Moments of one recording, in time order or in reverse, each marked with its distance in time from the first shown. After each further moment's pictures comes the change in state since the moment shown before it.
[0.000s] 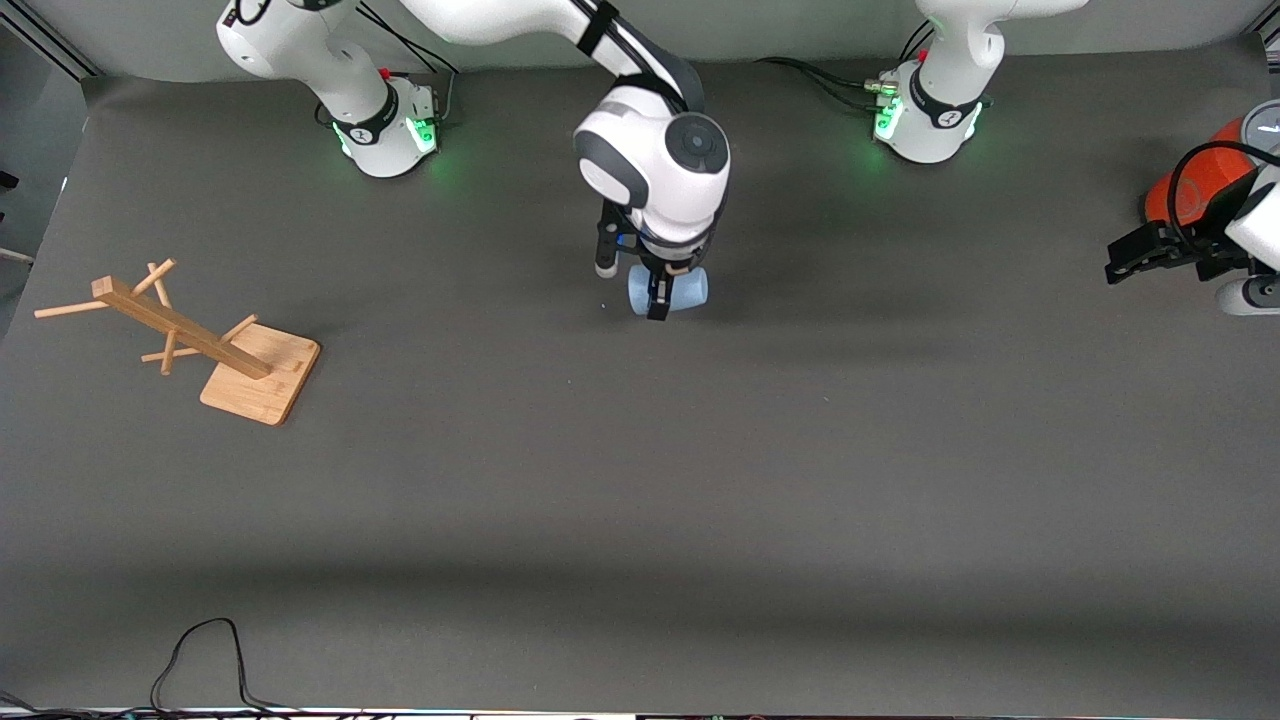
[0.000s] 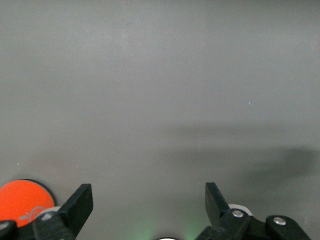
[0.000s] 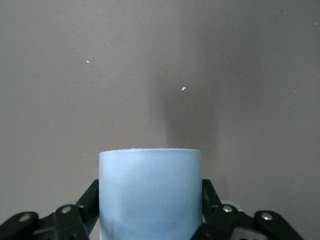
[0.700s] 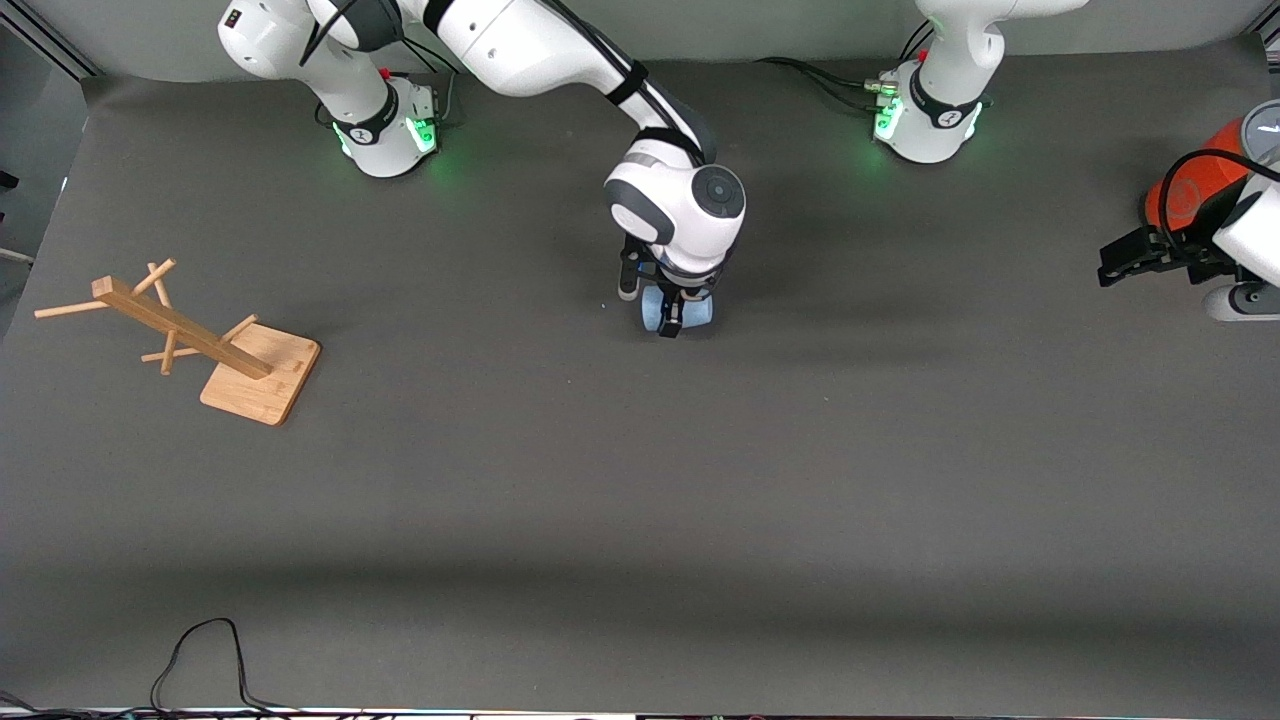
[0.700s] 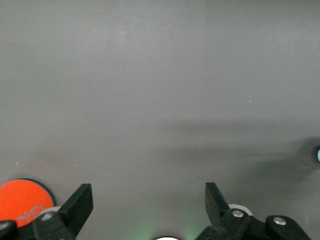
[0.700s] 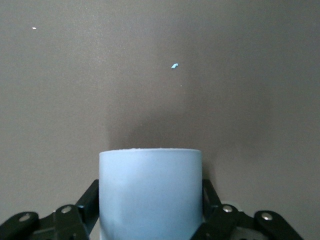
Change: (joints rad) left arm -0.001 0.005 -0.001 -0.006 0.000 0.001 0.000; right arm 0.032 0.167 -0.006 0.037 -0.016 0.088 0.051
